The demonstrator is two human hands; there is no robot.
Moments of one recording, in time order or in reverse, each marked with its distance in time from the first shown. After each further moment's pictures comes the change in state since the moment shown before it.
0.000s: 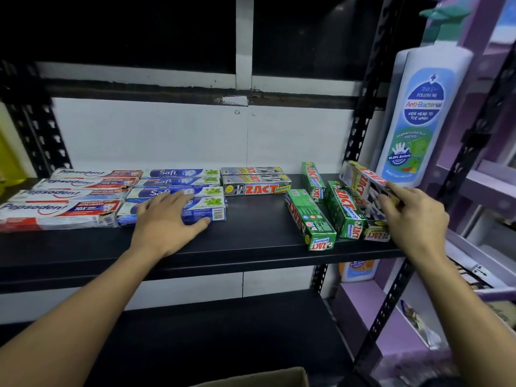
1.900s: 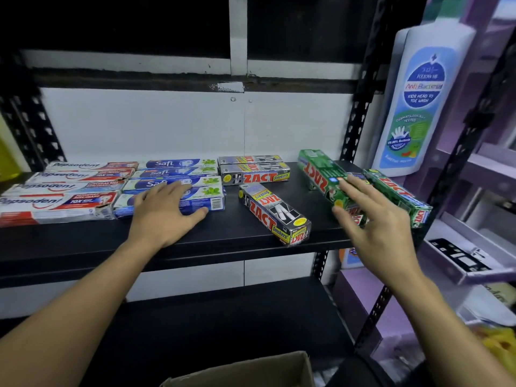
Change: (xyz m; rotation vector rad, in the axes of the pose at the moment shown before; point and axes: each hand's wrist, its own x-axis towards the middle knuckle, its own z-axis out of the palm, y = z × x) left_hand -0.002 0.002 0.000 -0.012 -0.006 -0.004; right_hand -0.060 -0.050 -0.003 0.289 -0.061 -0.300
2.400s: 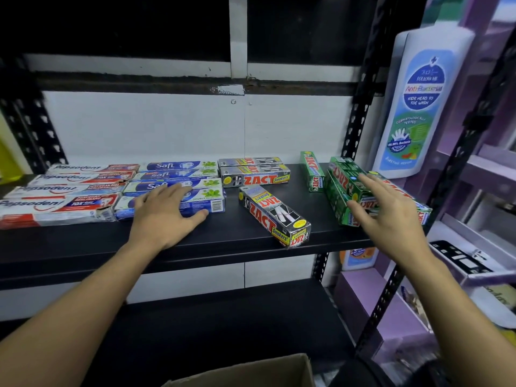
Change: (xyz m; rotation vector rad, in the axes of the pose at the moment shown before) left_hand 0.000 0.001 -0.002 0.009 -0.012 0.000; right_hand 0.021 0.062 0.007 -0.167 -0.125 0.093
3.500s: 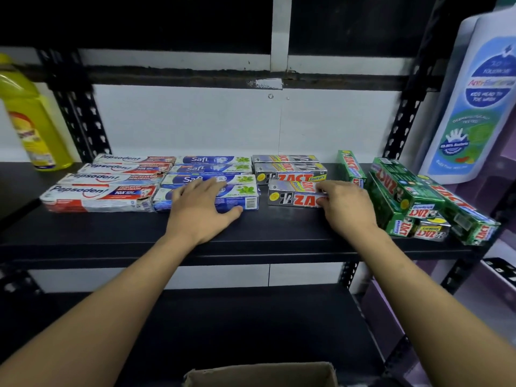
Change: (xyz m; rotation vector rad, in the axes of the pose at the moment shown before) left_hand 0.000 0.000 0.000 -0.003 -0.005 -0.001; right_hand 0.053 -0.084 0.098 -0.160 -0.242 -0.090
